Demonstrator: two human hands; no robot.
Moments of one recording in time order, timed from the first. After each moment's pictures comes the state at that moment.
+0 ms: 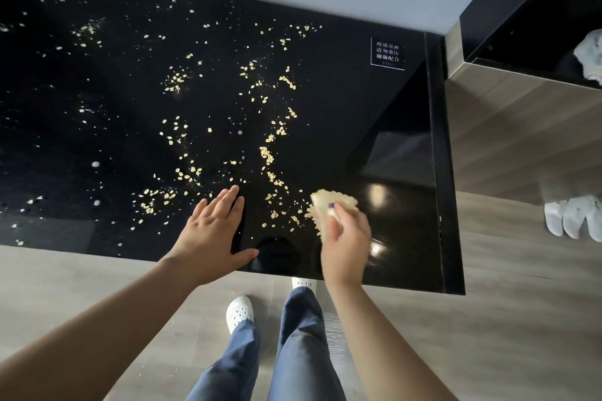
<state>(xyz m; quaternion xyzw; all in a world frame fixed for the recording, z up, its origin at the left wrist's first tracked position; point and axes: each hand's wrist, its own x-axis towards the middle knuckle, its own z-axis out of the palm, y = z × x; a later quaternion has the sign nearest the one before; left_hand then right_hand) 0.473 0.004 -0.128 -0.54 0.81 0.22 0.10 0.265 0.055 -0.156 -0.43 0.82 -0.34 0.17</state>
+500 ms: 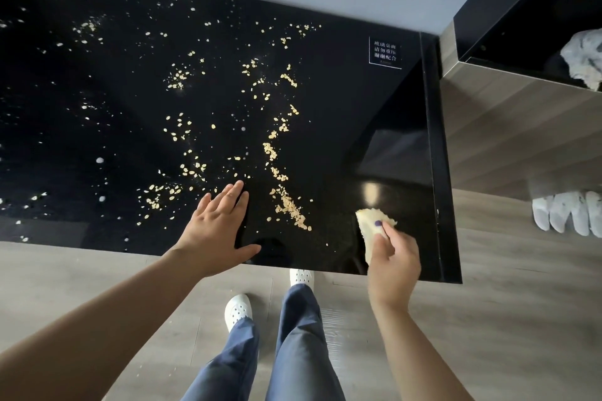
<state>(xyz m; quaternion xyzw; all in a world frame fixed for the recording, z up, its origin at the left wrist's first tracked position) 0.480 0.003 -0.130 -0.52 0.82 0.22 0.11 0.225 0.104 -0.139 -0.34 0.86 -0.37 0.14</state>
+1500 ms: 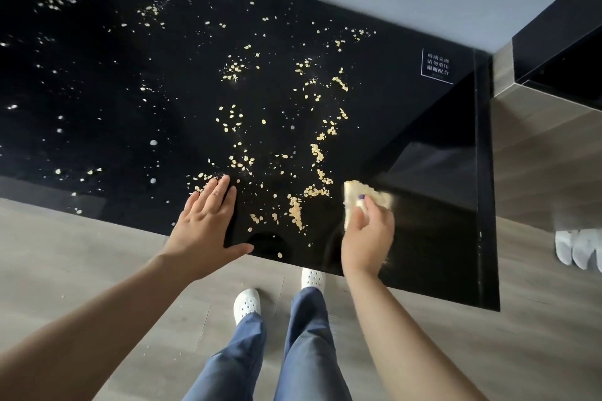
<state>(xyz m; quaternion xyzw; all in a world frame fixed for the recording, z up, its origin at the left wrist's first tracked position) 0.560 0.014 -0.139 -0.59 0.77 0.22 0.06 0.312 0.033 -0.160 -0.38 0.85 -0.34 0.17</state>
